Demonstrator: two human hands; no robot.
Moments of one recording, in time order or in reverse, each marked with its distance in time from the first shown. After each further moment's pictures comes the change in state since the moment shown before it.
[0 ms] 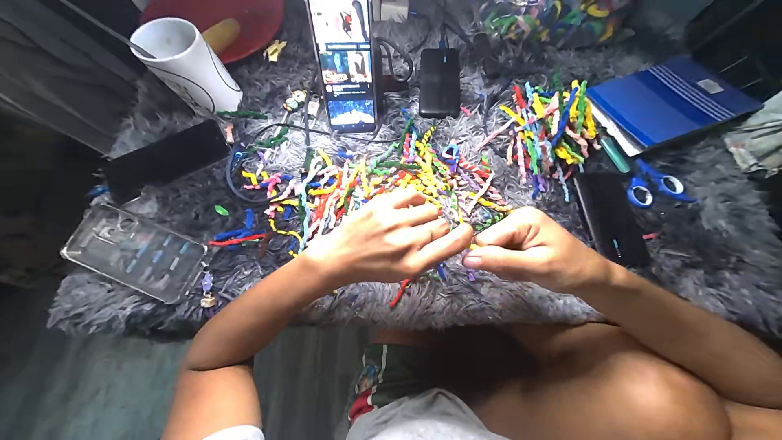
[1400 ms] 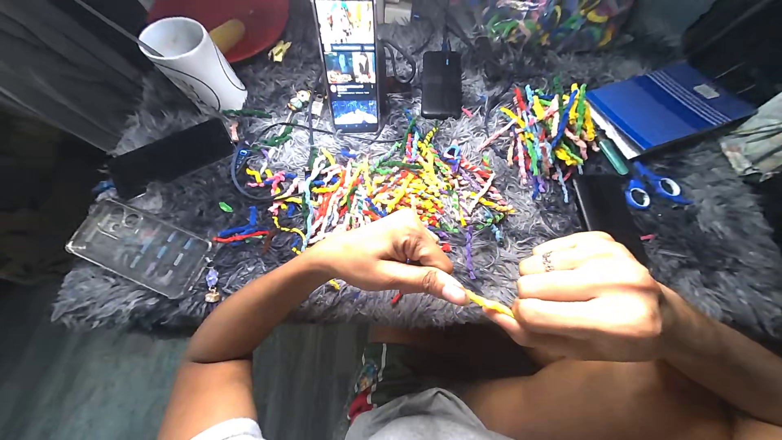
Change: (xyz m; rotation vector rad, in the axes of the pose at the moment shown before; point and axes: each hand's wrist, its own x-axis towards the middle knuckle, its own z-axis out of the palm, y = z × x) left_hand 0.005 -0.006 -0.004 -1.372 -0.089 -0.162; right_hand -0.027 -0.034 0.013 -0.991 0.007 -0.657
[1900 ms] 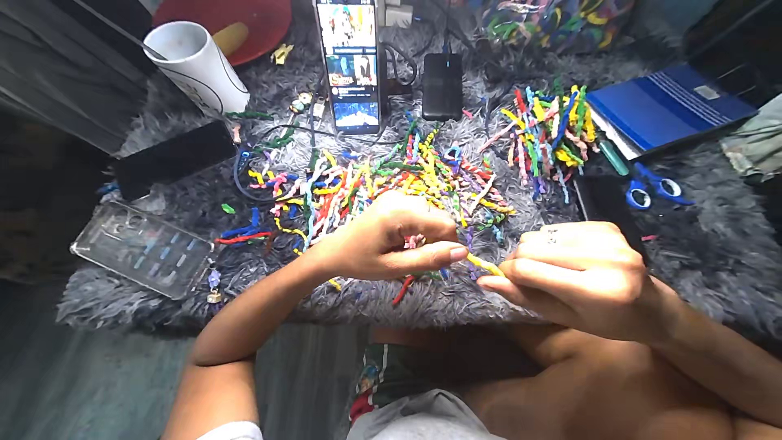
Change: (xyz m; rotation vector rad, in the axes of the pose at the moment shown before) left_hand 0.002 0.001 -0.003 0.326 0.216 0.049; right_hand -0.003 0.006 0.003 -0.211 0.032 0.126
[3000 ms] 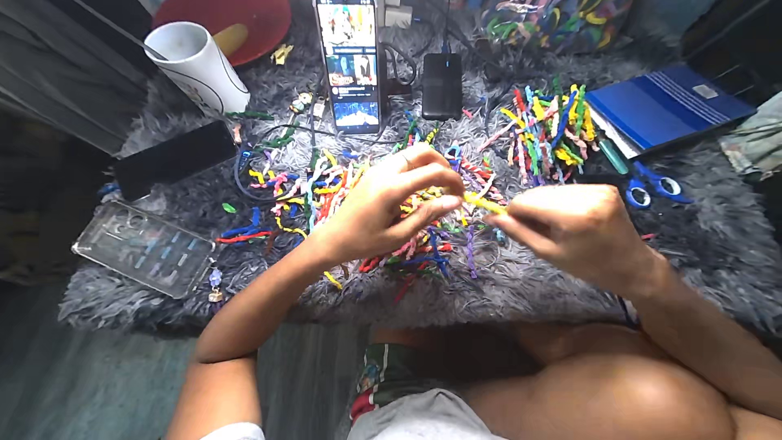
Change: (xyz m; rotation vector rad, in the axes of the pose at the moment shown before) left_hand 0.002 -0.004 -0.011 0.467 0.127 -0.130; right_hand -0.005 0.030 0.001 -0.162 -0.088 0.294
